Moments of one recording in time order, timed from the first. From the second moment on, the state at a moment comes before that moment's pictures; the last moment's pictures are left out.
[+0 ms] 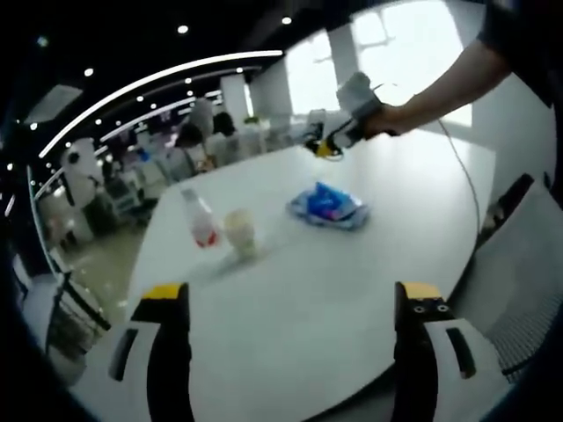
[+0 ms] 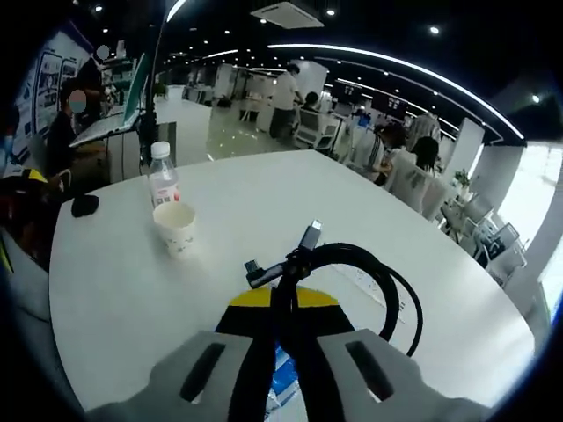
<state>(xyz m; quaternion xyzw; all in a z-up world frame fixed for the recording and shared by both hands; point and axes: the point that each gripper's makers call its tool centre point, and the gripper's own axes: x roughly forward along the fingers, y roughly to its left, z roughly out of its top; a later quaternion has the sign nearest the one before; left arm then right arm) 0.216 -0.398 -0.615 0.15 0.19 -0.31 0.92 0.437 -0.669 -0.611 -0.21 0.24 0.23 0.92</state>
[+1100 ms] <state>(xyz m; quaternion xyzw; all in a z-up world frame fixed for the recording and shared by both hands) 0.215 -0.396 -0.617 0.15 0.19 -0.32 0.92 0.388 -0.720 -0.592 -0.21 0.24 0.18 0.93</state>
